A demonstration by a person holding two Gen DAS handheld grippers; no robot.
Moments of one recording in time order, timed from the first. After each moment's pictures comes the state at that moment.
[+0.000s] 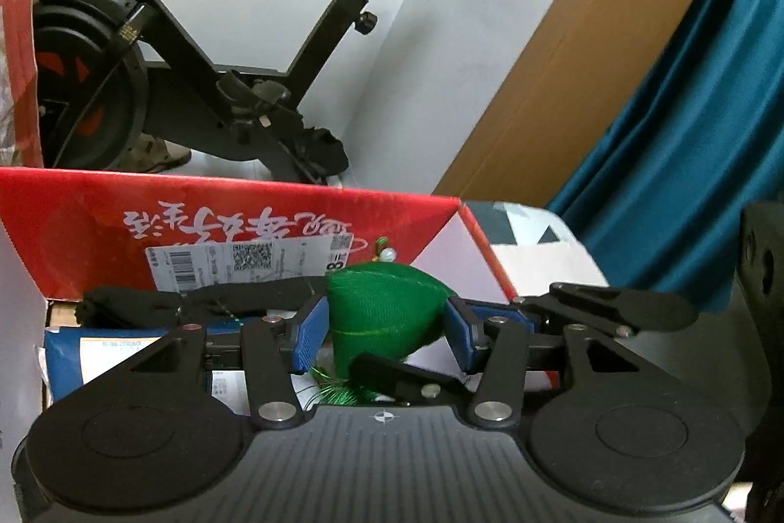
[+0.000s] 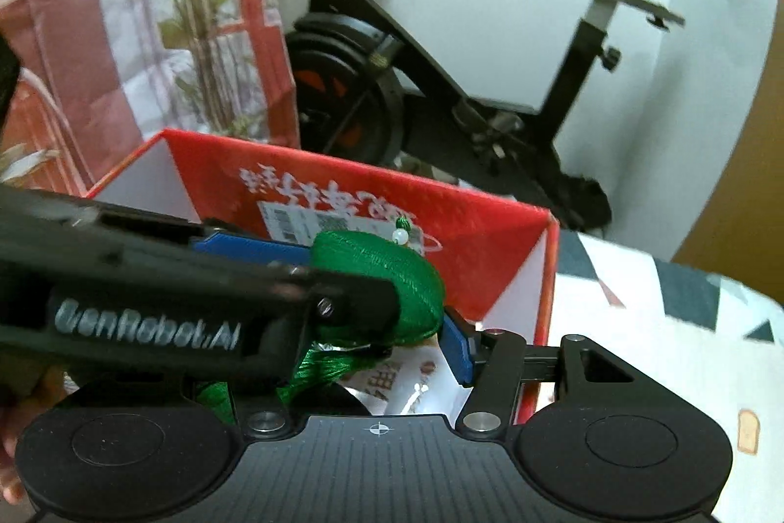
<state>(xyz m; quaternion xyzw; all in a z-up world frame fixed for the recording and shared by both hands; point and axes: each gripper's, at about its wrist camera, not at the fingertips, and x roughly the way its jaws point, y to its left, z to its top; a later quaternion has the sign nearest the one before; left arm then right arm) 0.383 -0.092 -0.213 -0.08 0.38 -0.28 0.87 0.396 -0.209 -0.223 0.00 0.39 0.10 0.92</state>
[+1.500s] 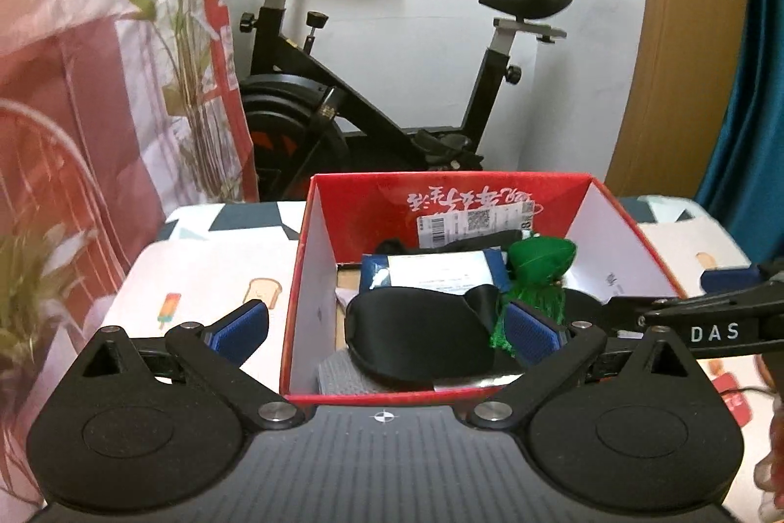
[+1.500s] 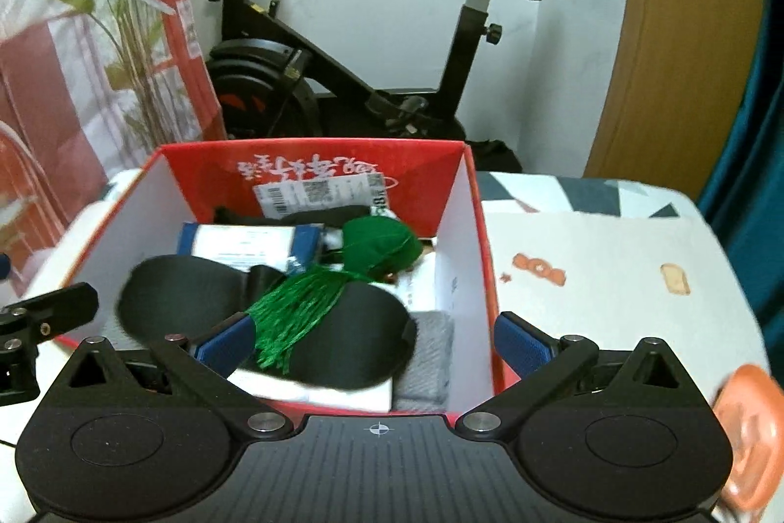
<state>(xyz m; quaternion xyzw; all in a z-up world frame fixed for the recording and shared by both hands) 0.239 -0.003 -0.148 0.04 0.32 -0.07 0.94 0.278 -0.177 -0.183 0.06 0.37 -0.03 0.93</state>
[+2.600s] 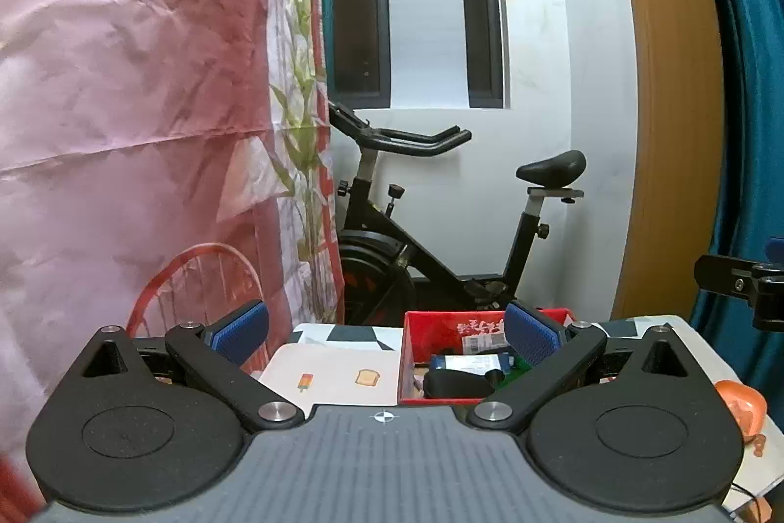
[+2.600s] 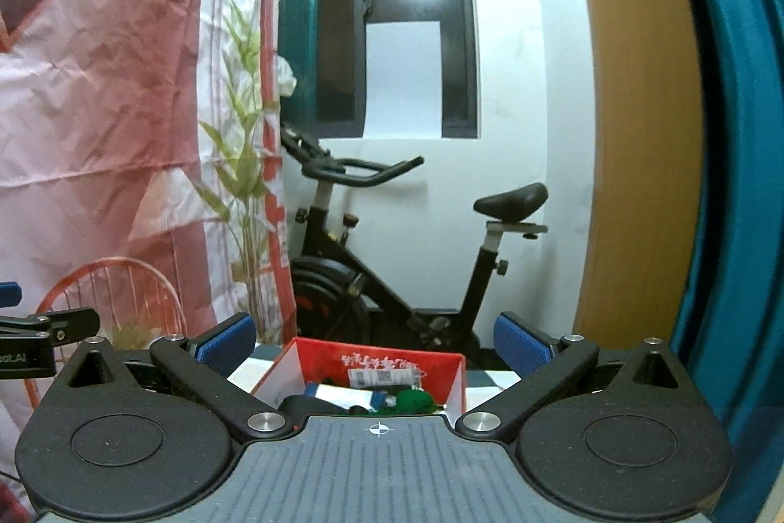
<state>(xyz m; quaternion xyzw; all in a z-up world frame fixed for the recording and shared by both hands) -0.012 0.015 0.010 0.04 0.14 0.01 0.99 0.001 -0.147 0.006 0.03 0.10 0.01 0.99</state>
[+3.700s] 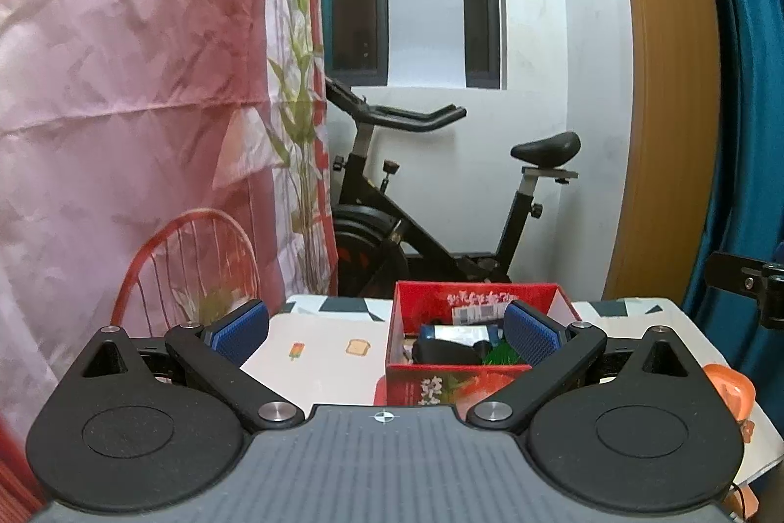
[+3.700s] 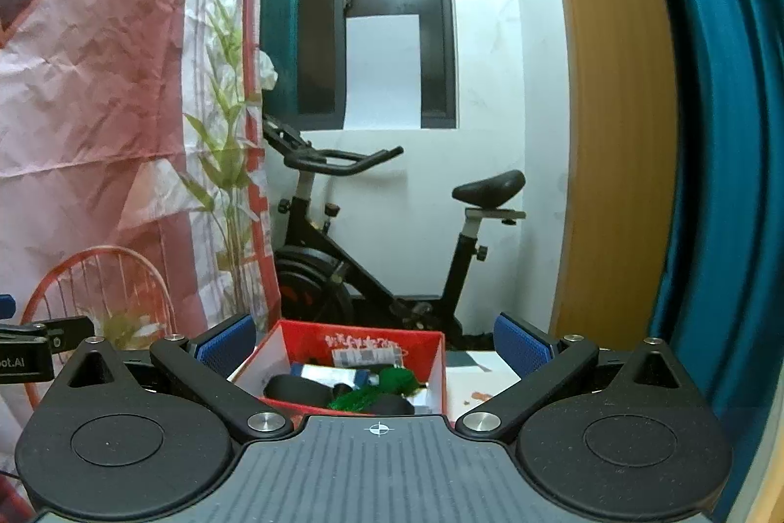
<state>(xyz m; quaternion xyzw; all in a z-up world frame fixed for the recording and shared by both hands) -0.022 0.017 -0.004 0.03 0.17 0.00 0.99 -0.019 -0.147 -0.013 0.03 0.12 -0.01 0.99</state>
